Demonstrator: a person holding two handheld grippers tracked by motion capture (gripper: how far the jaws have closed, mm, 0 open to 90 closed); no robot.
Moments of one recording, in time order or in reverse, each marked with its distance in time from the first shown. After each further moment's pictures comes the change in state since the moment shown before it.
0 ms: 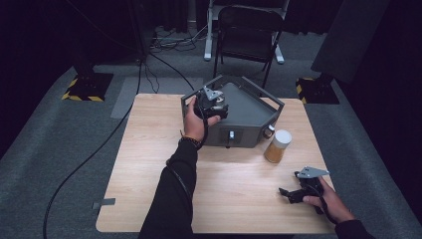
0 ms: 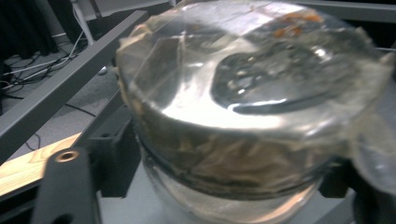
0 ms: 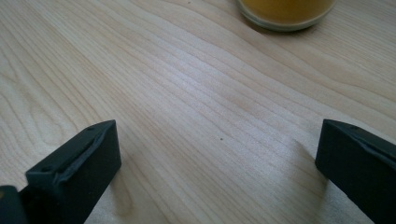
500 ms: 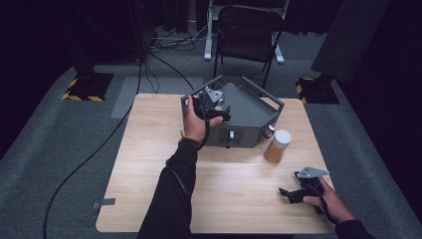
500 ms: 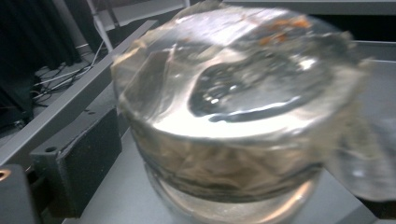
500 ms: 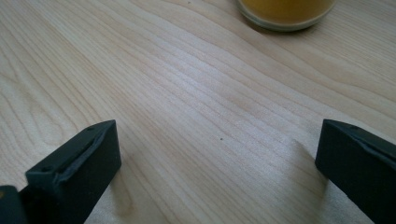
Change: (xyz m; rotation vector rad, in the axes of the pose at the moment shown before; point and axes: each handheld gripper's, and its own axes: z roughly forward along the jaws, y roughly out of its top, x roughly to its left) left arm -0.018 -0.001 -0.003 -0.022 0.064 0.051; right arm 0.000 0.000 0.000 0.000 0.000 0.000
